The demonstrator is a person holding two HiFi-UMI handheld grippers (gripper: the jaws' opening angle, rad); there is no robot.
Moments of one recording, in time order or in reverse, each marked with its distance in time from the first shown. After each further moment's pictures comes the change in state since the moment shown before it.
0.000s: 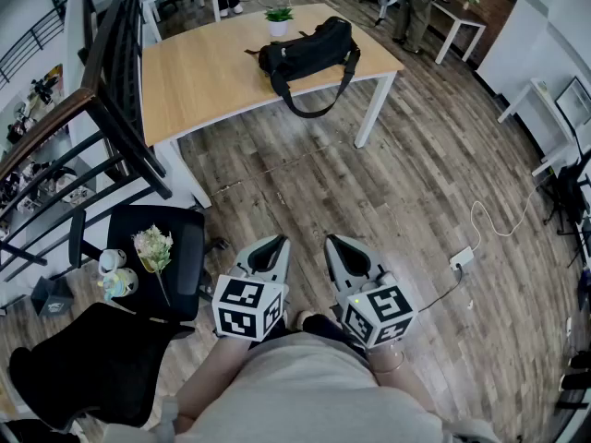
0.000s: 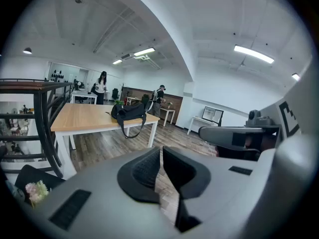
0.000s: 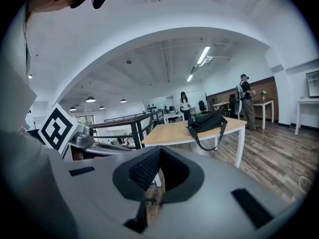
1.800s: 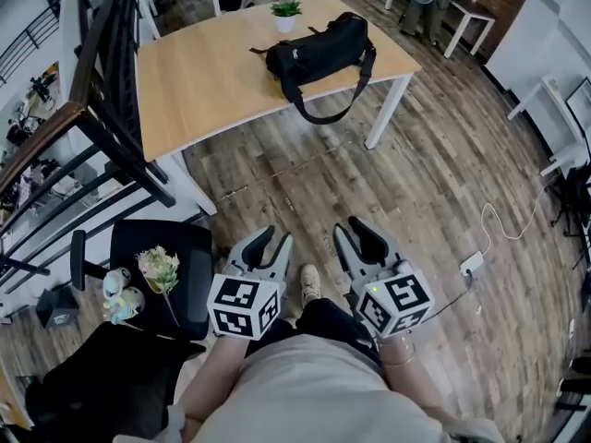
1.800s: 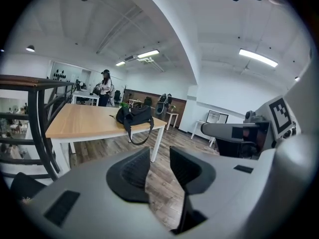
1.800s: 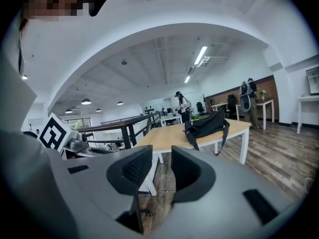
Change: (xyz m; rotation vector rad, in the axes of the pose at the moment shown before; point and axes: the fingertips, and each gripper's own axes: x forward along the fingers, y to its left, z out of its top) left arm 0.059 0.090 0.032 -0.024 -0.037 0.011; right arm 0.101 -0.050 0.027 0.024 -0.034 -0.007
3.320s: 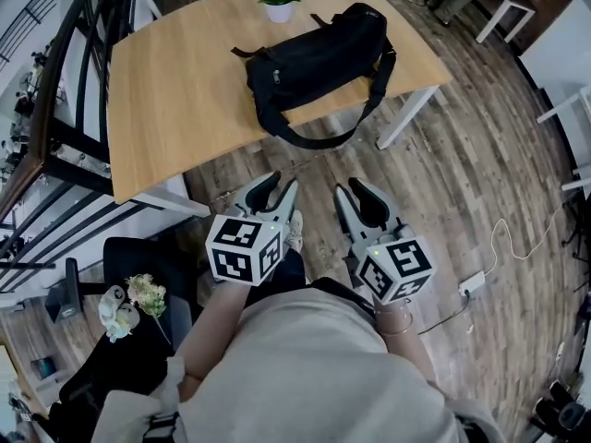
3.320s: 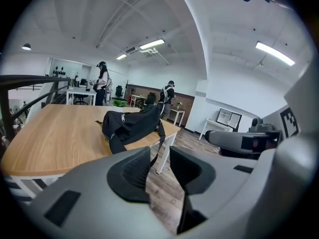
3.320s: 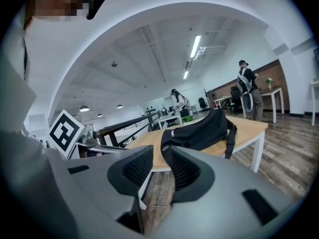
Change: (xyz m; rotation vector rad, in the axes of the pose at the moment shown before) left arm 0.295 0.082 0.110 -0.017 0.057 0.040; right arm 0.204 -0.212 0.077 0.078 0.024 0.066
